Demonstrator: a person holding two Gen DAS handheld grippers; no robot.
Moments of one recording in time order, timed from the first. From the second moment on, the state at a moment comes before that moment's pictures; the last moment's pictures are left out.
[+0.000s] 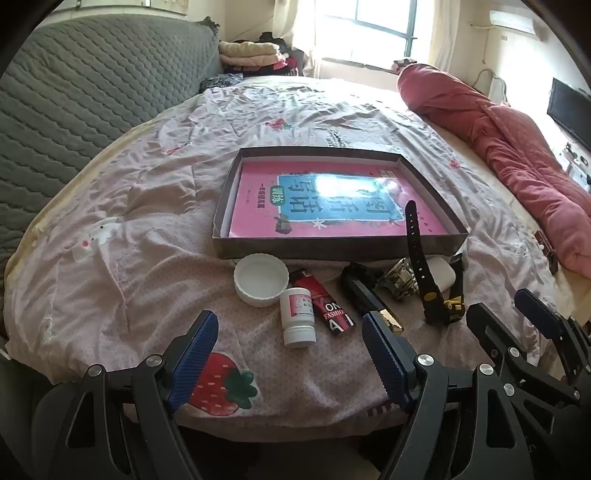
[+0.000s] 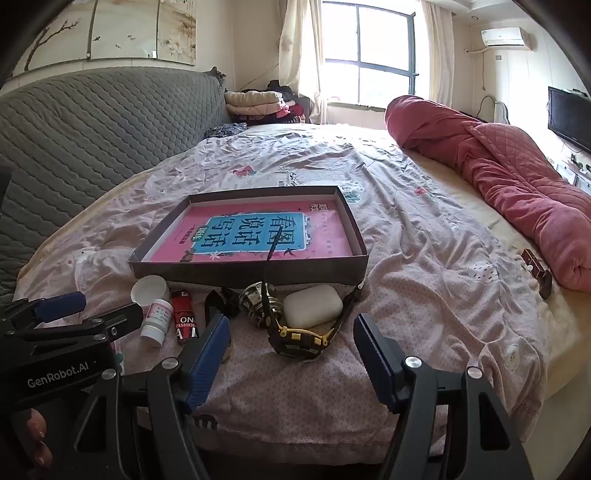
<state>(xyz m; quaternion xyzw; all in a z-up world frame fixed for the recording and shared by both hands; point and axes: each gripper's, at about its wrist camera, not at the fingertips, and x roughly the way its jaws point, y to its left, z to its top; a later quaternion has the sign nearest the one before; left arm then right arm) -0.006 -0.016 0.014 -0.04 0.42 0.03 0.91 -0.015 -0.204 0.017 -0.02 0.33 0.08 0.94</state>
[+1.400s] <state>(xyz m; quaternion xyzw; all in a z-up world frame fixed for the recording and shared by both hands) -0.008 -0.005 0.002 -0.06 0.44 0.02 0.90 -0.016 -0.208 0.020 -0.01 0.33 0.09 0.94</state>
